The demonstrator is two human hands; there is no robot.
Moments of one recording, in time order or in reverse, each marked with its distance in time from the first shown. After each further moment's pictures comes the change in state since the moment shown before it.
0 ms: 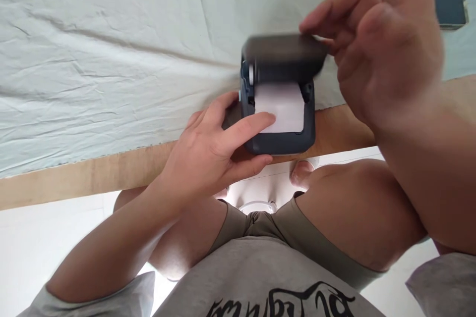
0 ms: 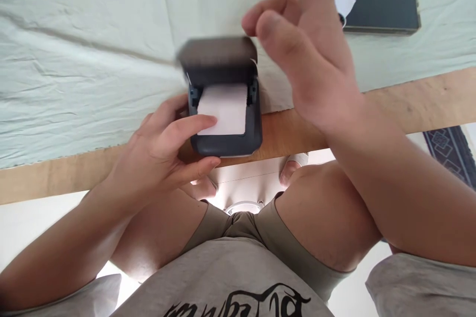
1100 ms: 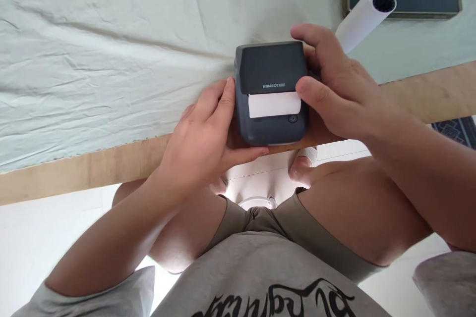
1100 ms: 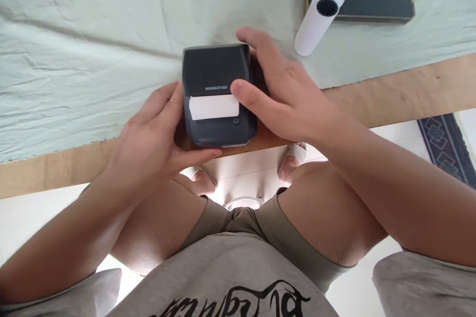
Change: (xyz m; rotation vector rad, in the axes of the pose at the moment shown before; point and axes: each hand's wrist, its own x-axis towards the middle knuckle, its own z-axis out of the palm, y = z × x) left_hand 0.006 0.006 0.004 0.028 -0.047 -0.248; right_hand -0.028 0.020 0.000 -0.072 -0.234 0.018
